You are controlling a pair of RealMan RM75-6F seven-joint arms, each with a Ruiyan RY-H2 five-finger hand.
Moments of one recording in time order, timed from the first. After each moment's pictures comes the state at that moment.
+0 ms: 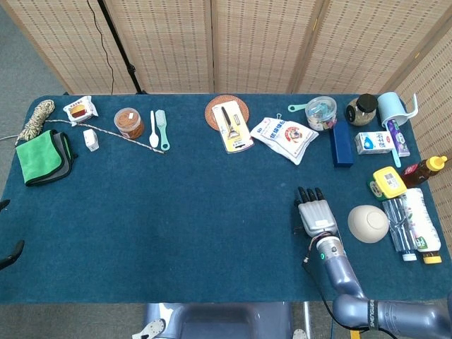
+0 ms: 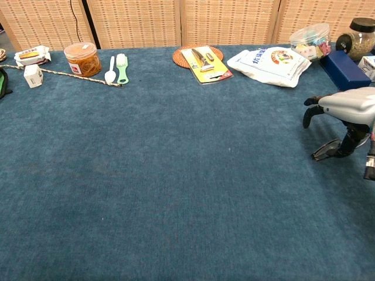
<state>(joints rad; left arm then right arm) 0.00 -1.00 -0.06 -1.81 1.45 1.58 0.04 0.73 -1.44 0.08 -1.70 -0.64 1.11 -0.82</state>
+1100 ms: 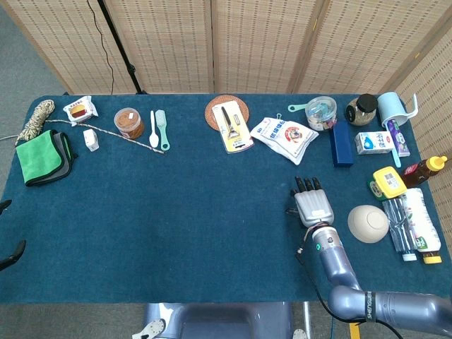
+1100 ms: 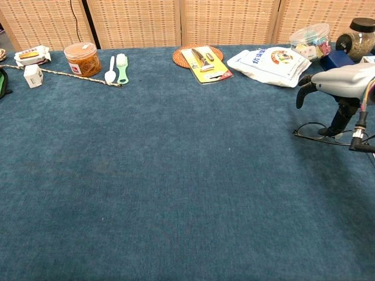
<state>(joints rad) 0.00 -1.00 -0.06 -1.81 1.46 1.57 0.03 0.79 -1.38 0.12 -1.80 -0.56 1.14 -0.85</state>
